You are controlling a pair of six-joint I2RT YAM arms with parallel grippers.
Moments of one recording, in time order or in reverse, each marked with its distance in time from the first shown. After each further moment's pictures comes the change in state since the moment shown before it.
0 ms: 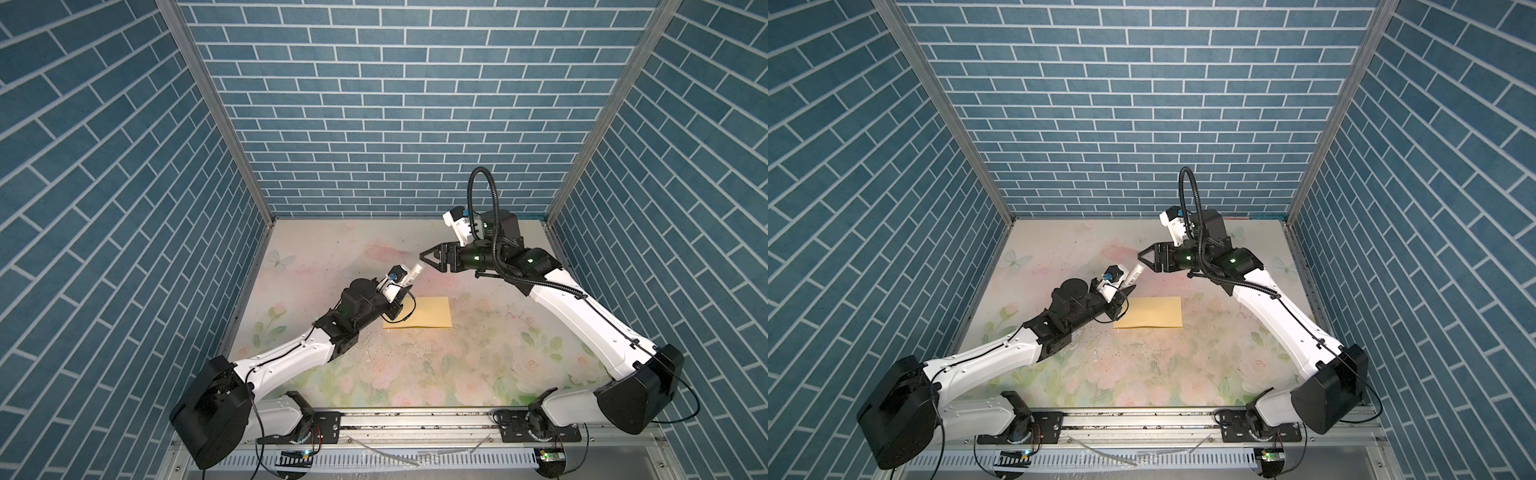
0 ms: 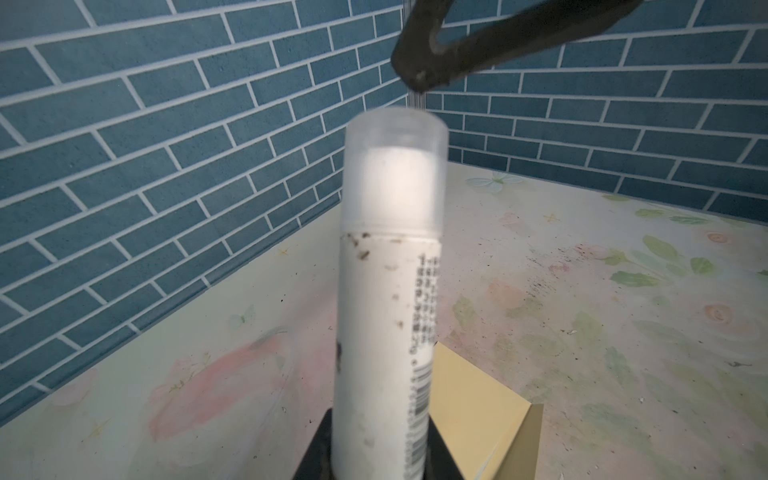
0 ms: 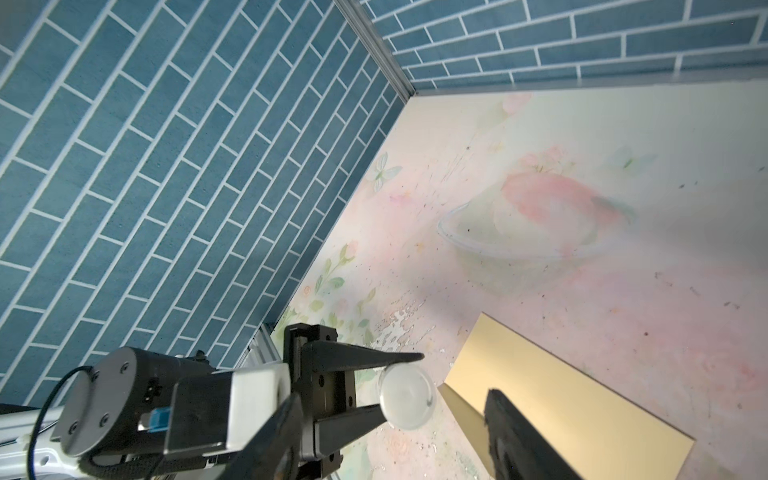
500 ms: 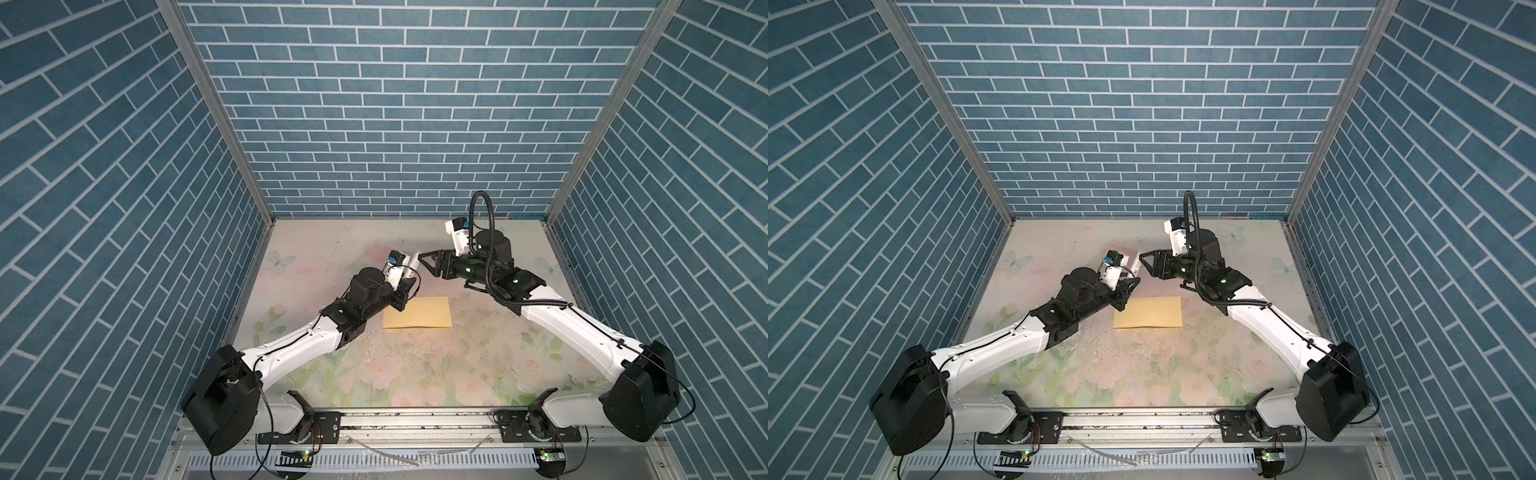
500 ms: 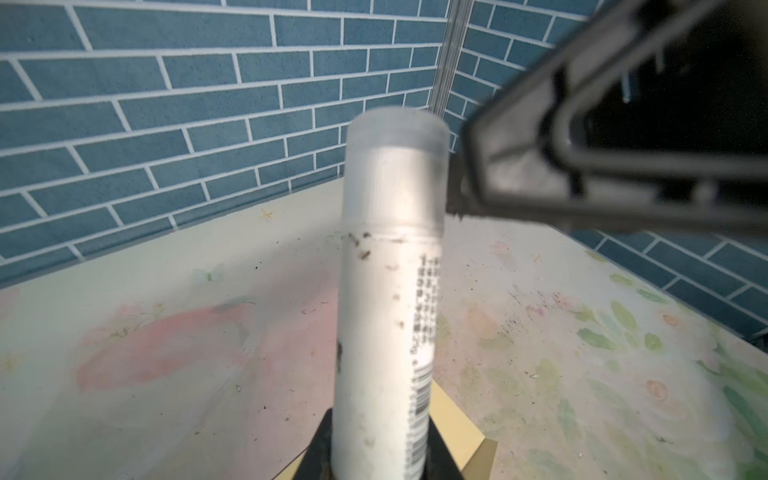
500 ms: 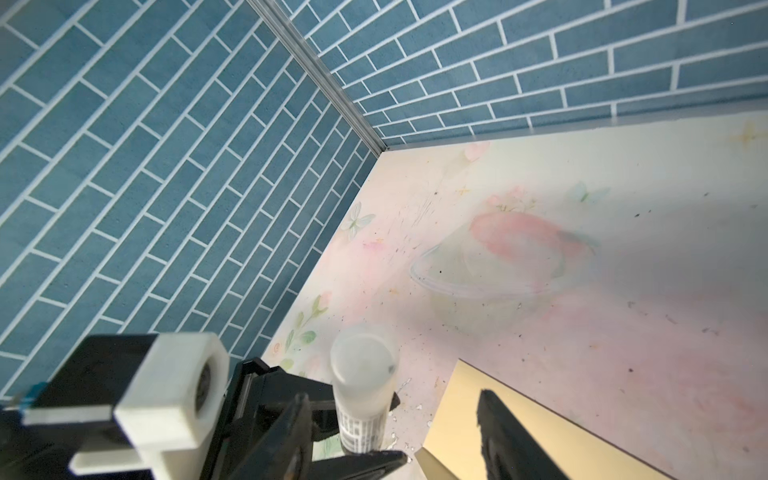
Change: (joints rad) left arm 0.000 0.056 0.103 -0.106 -0.016 -0.225; right arm 0.018 -0.069 -0.238 0.369 0.164 0.093
